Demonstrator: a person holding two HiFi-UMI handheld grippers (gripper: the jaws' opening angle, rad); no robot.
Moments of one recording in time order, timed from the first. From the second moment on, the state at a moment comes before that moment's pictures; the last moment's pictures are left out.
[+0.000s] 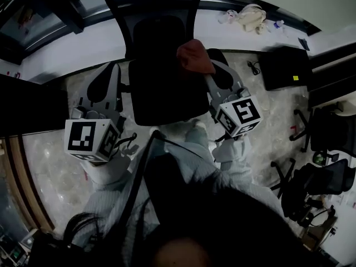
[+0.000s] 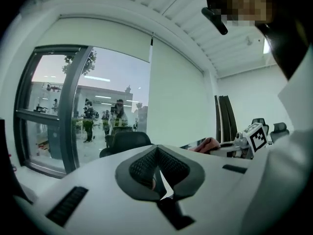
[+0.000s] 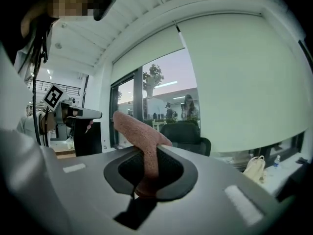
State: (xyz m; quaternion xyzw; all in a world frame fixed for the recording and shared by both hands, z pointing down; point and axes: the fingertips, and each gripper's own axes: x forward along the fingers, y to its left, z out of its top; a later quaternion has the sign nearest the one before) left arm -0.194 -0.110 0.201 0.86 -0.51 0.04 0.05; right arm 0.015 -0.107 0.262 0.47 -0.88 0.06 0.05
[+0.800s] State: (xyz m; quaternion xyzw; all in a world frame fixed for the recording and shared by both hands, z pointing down) left arm 0.181 -0.108 0.220 0.82 -0.57 0.03 0.07; right arm 0.353 -0.110 0.313 0.36 -0.92 0.09 0.11
